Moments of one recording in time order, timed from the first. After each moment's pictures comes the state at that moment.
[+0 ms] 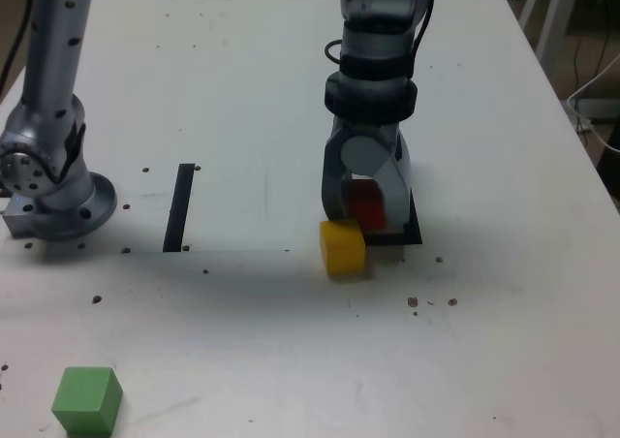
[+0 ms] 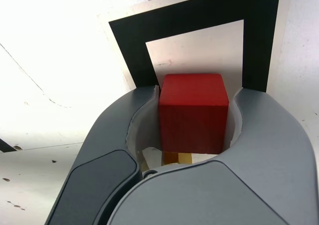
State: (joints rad) arm 0.00 2.01 -1.36 0.99 -0.14 0.17
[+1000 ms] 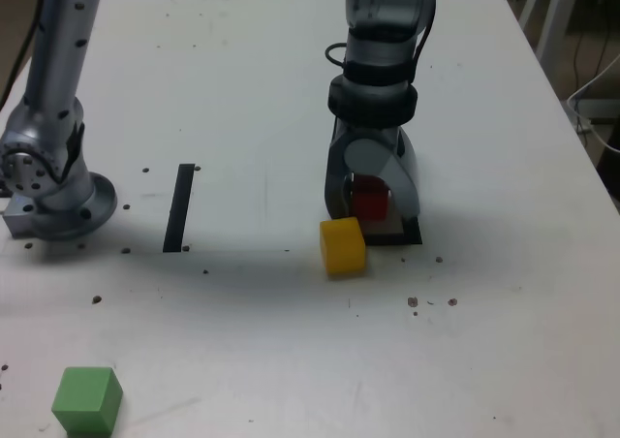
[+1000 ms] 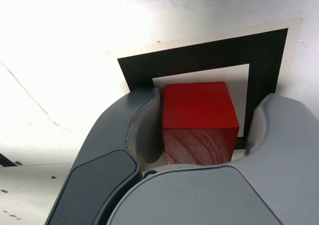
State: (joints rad) arm 0.03 2.05 -1.35 0.98 -0.11 0.17
